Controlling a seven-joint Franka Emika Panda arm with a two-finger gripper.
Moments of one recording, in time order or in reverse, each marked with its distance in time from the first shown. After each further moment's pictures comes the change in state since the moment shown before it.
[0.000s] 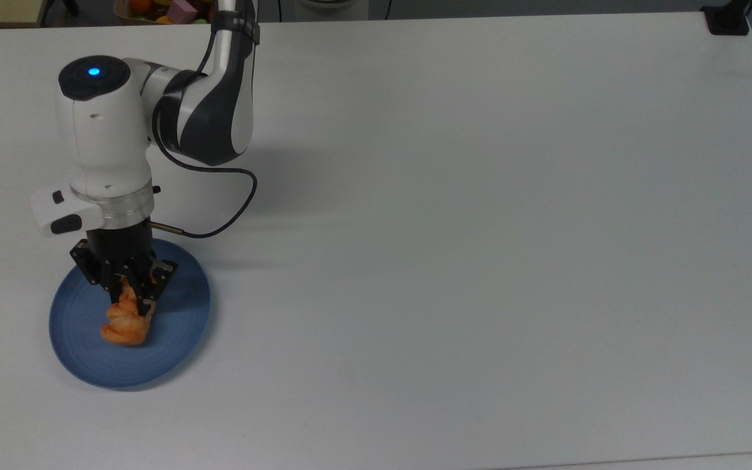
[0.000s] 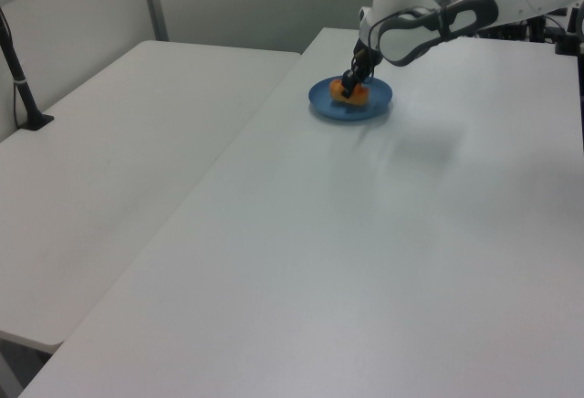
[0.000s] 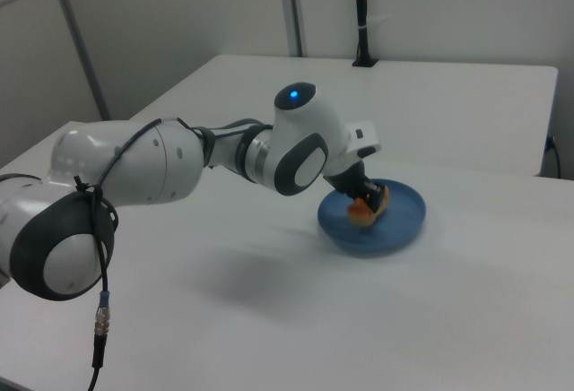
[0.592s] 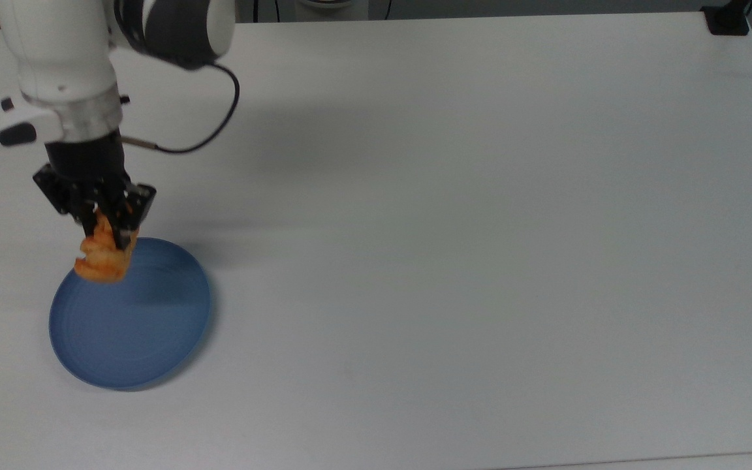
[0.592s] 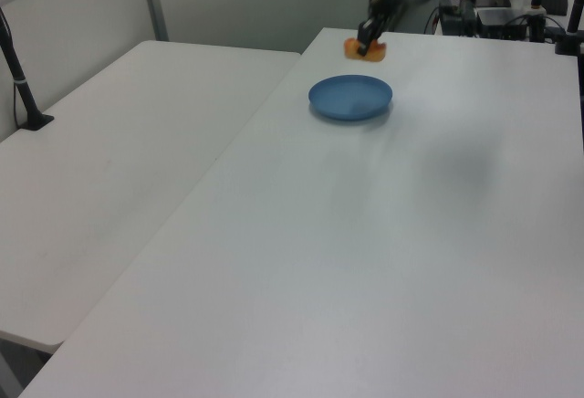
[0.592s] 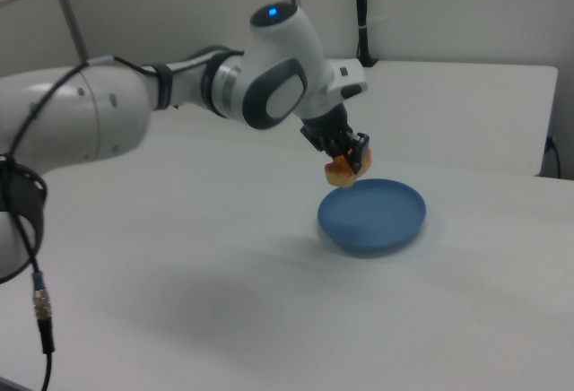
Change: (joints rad) arm -0.010 -0.264 -0.001 -0.069 0.000 -0.280 -0.046
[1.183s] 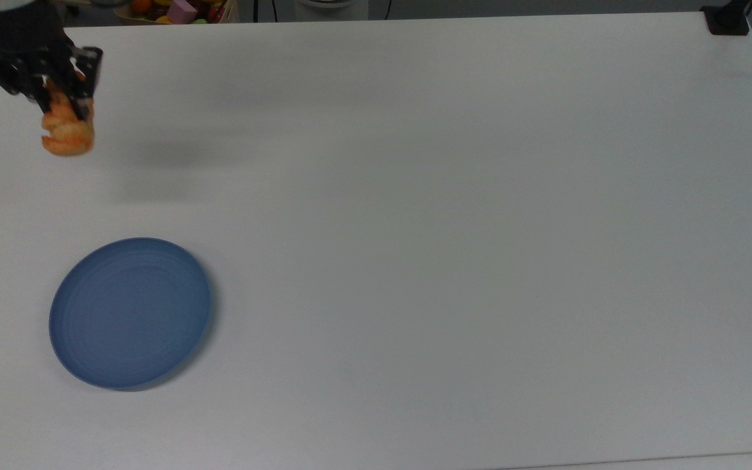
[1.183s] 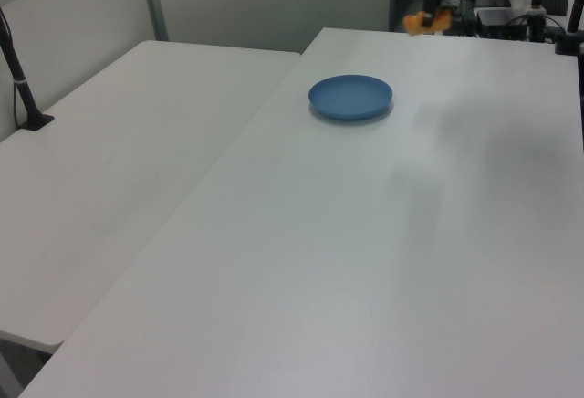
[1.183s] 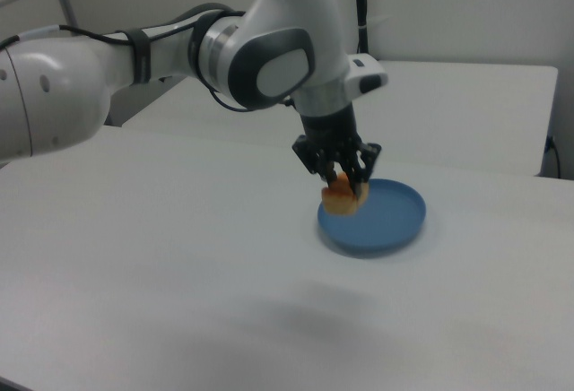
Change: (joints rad) arm -0.139 -0.232 -0.009 -0.131 0.003 -0.326 -0.366
